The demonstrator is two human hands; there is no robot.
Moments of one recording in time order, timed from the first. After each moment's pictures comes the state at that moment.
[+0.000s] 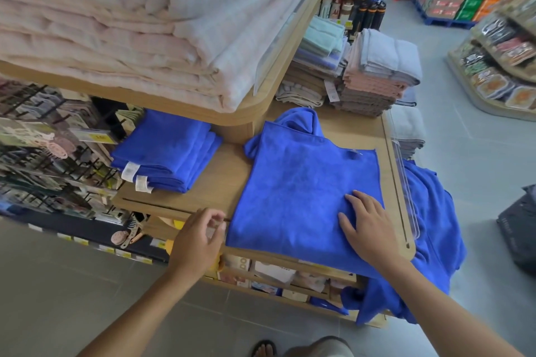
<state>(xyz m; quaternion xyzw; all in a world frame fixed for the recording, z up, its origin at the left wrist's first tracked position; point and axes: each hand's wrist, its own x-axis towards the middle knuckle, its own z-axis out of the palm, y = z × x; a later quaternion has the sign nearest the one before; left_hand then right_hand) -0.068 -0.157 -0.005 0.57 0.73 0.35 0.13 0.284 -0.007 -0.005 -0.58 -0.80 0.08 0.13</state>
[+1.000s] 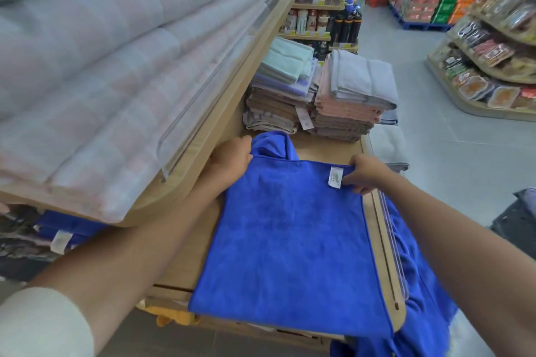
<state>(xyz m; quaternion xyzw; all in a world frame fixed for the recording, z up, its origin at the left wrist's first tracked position) -0.033 0.178 0.079 0.67 0.74 0.12 0.02 0.298 0.255 0.066 -0.66 -0.69 0.30 -0.01</state>
